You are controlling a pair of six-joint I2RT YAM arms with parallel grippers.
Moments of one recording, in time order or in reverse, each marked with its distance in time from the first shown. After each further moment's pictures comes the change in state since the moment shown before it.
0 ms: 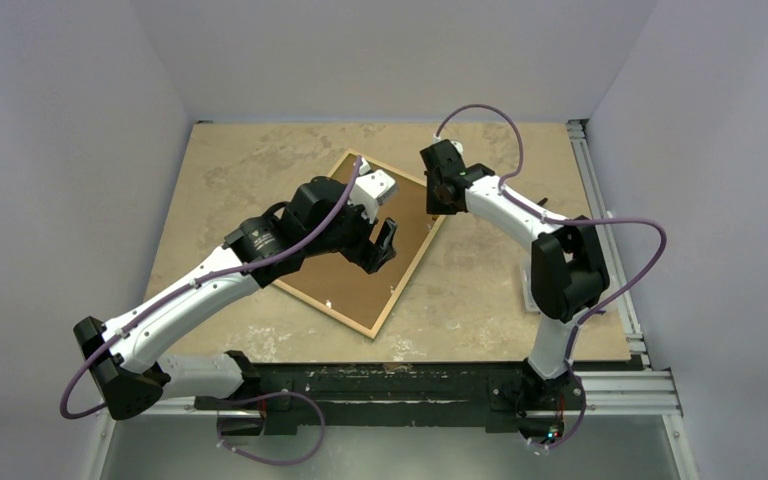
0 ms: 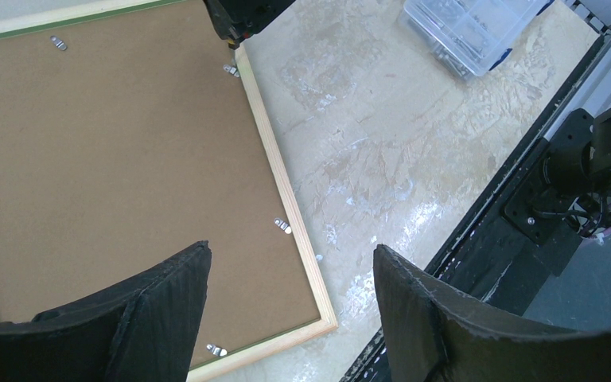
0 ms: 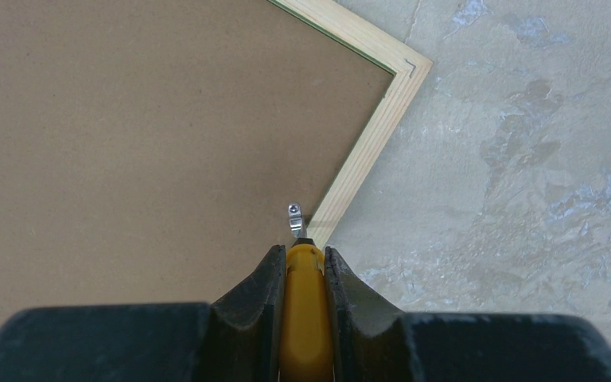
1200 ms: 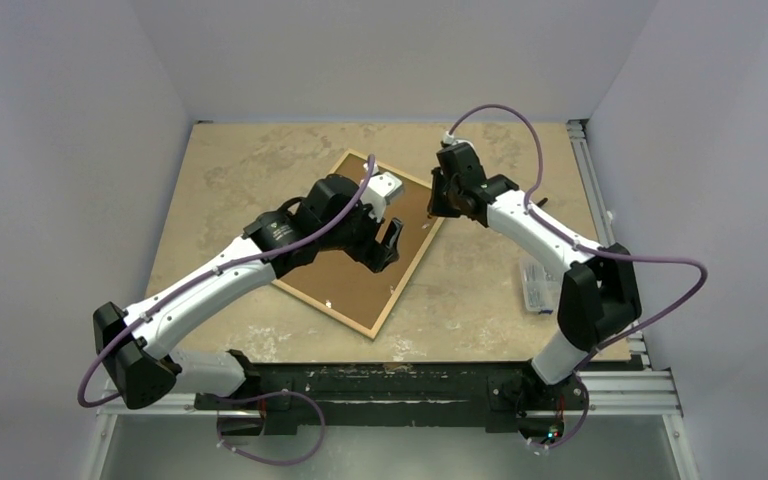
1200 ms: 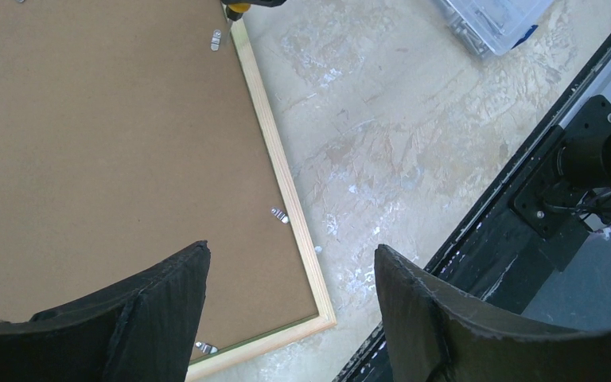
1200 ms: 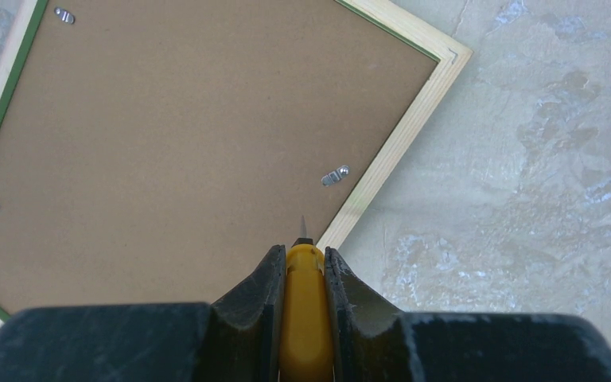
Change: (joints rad) left arm 0.034 0.079 -0.017 0.008 0.046 -0.026; right arm 0.000 -0.217 -0.146 0.083 -0.133 0.030
